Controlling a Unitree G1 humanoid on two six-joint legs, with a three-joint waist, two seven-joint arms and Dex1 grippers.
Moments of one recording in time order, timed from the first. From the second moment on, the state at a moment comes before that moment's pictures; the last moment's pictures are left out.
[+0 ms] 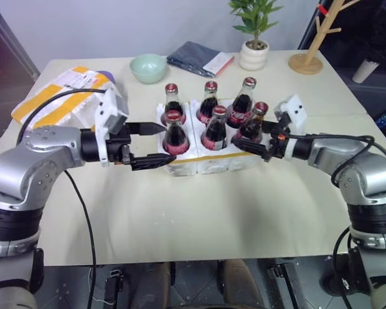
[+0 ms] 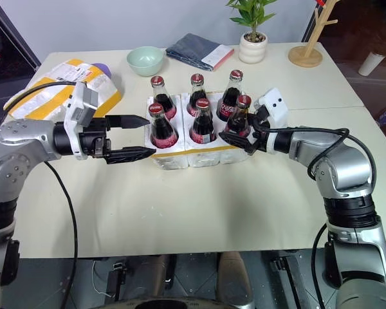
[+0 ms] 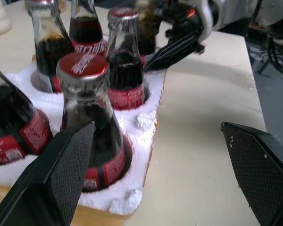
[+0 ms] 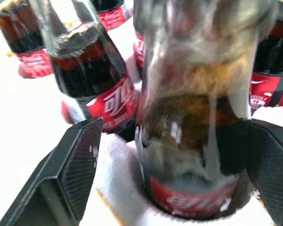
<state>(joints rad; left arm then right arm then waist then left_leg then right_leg) -0.54 0.82 0.07 -0.32 -0.73 0.80 -1.00 -0.57 -0.74 -0.06 -0.18 0.60 0.85 0.75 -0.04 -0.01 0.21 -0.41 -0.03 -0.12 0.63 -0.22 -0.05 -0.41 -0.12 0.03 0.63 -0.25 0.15</state>
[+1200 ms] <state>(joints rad) -0.44 0.95 -0.04 0.62 0.38 0.07 -0.20 -0.37 -1.12 -0.61 -0.42 1.08 1.04 0.97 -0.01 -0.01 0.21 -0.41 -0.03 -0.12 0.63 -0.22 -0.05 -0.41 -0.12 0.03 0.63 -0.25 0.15</state>
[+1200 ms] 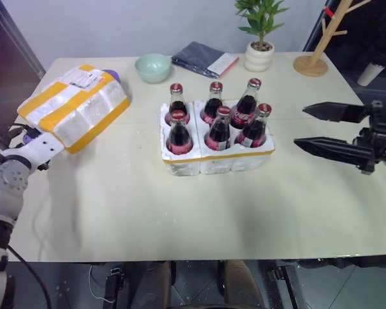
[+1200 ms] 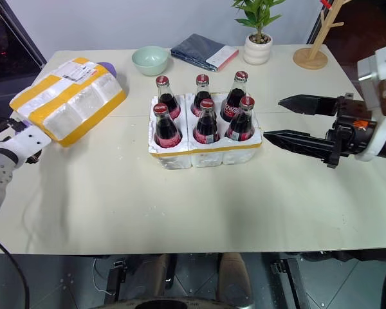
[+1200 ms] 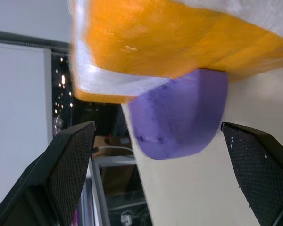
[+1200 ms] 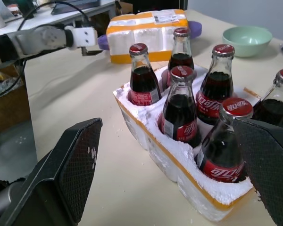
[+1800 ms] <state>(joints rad) -0.69 0.89 -0.15 1.05 0.45 -0.10 -0.13 -0.29 -1.16 -0.71 -0.44 1.12 1.06 0.96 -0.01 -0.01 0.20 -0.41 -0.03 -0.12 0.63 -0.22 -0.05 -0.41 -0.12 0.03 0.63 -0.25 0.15</state>
